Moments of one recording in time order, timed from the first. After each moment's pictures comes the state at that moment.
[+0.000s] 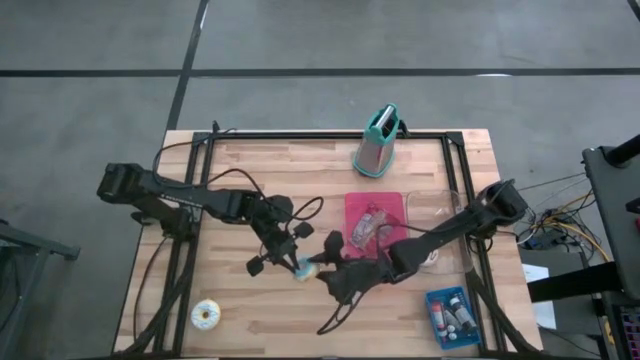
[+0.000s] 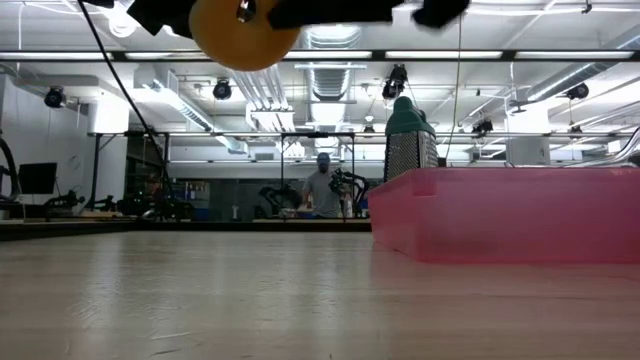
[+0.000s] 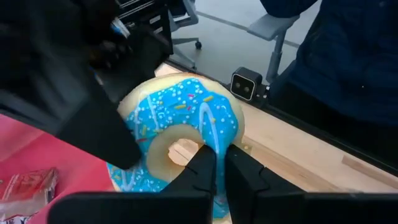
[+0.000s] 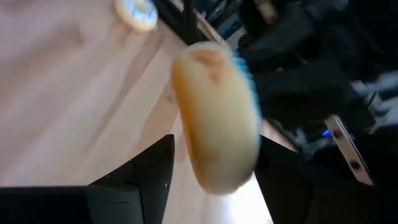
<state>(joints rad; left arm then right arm) -0.11 1.46 0.94 -0.17 0.68 0.51 0.45 1.81 1.23 0.09 0.52 -0.52</state>
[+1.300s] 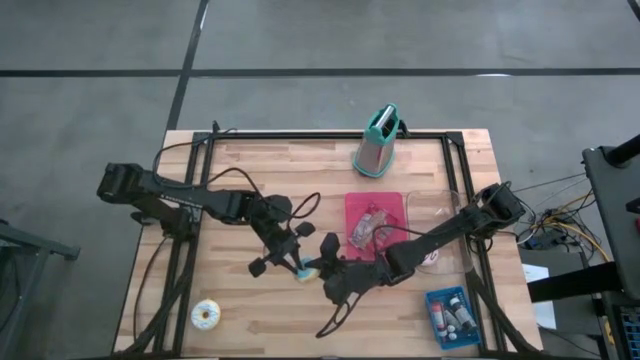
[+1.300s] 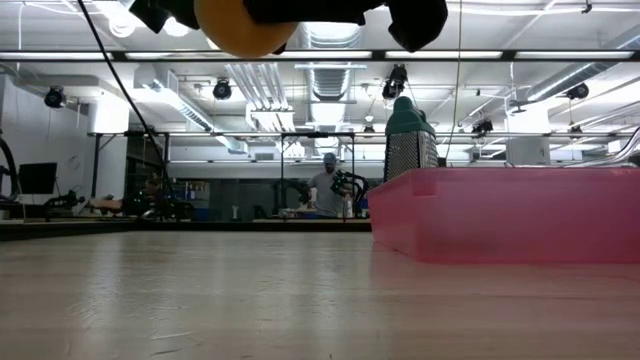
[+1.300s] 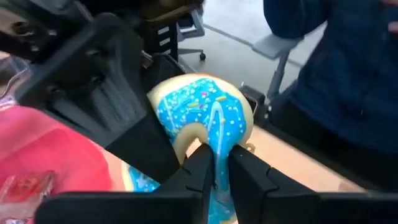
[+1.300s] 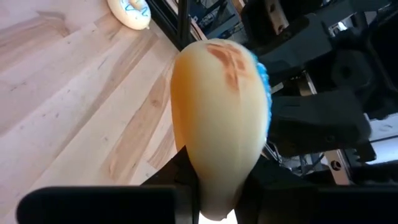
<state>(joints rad) -0.11 1.46 0.94 -0.10 0.67 0.39 0.45 1.85 1.25 0.16 0.55 -0.65</state>
